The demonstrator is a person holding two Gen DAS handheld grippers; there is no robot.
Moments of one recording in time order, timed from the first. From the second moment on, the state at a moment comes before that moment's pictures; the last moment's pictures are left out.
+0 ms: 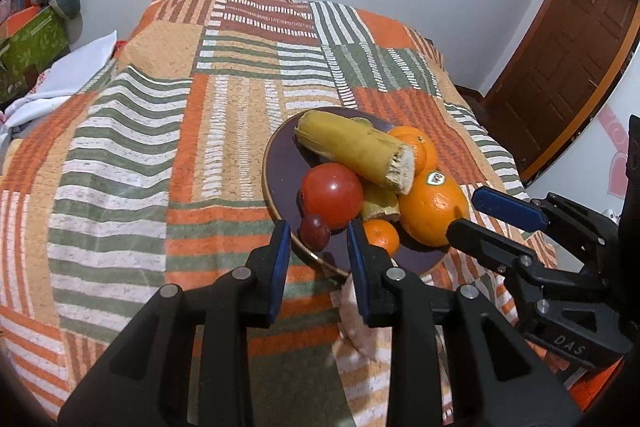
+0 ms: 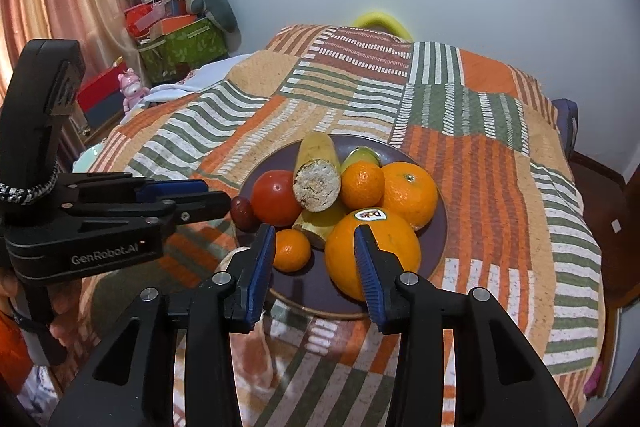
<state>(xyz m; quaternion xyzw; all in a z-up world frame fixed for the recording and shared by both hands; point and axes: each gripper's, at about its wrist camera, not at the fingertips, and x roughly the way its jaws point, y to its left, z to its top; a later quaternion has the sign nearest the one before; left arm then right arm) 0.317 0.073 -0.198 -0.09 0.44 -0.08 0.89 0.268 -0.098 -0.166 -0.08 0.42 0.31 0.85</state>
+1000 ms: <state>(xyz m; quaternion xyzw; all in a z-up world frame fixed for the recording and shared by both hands) 0.178 0.041 -0.242 -0.07 0.51 -0.07 0.85 0.169 -0.127 -0.156 -0.08 0.44 0.31 0.84</state>
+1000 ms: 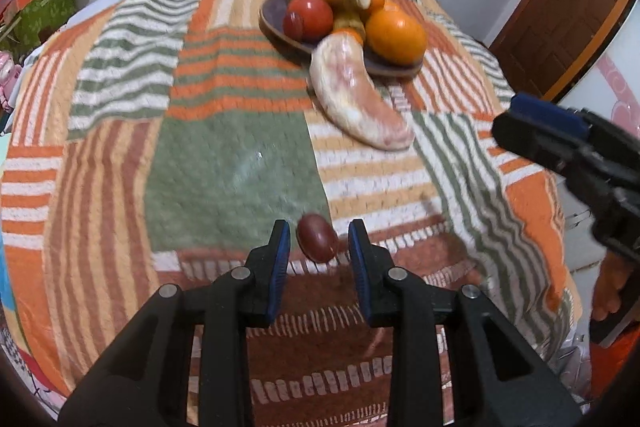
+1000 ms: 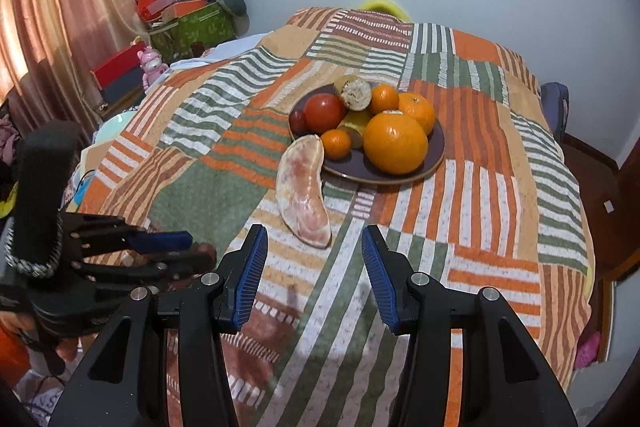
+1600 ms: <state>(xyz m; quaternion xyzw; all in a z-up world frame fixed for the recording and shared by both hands) 0.188 0.062 -0.236 -0.07 0.48 -0.06 0.87 0.194 -0.106 -0.184 -0.09 0.47 0.32 0.82</state>
